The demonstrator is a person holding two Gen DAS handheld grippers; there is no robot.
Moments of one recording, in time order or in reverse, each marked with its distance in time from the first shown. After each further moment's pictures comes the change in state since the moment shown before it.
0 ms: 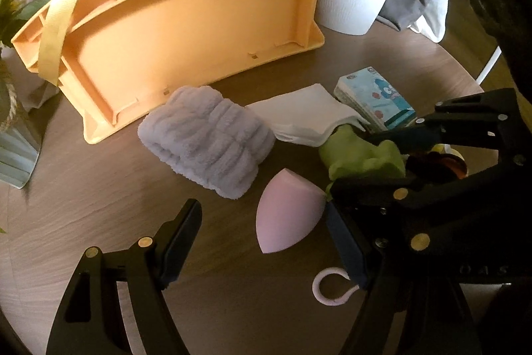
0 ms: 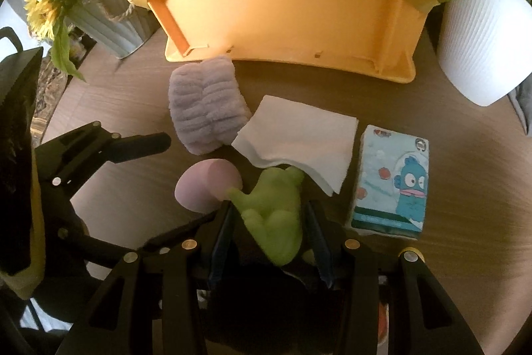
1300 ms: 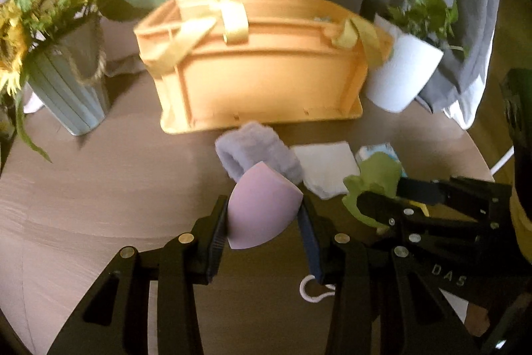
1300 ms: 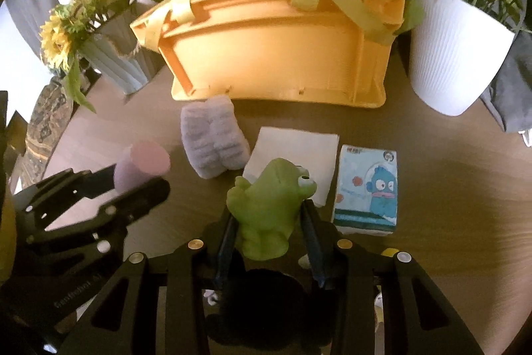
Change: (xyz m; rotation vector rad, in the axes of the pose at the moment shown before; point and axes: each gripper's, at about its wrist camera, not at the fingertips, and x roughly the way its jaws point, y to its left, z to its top) left arm -0.074 0.008 -0.006 -0.319 -0.172 0.137; right arm -0.042 -0.002 -0.012 0.051 -0.182 -0.021
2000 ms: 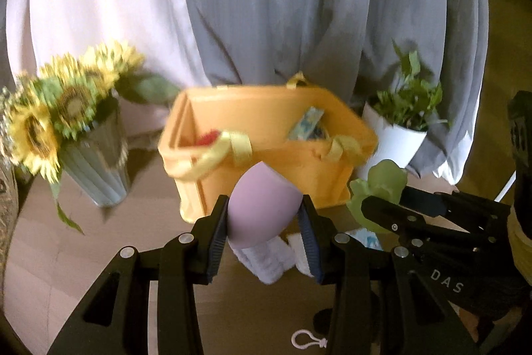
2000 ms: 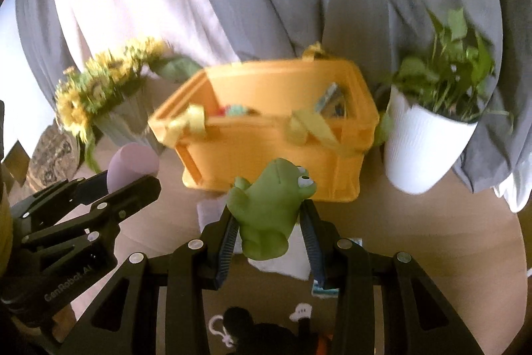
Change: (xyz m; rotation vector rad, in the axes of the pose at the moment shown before) left arm -0.067 -0.002 0.062 0.011 -0.244 0.020; right arm -0.070 0.012 0.050 -0.005 -0.262 -0.047
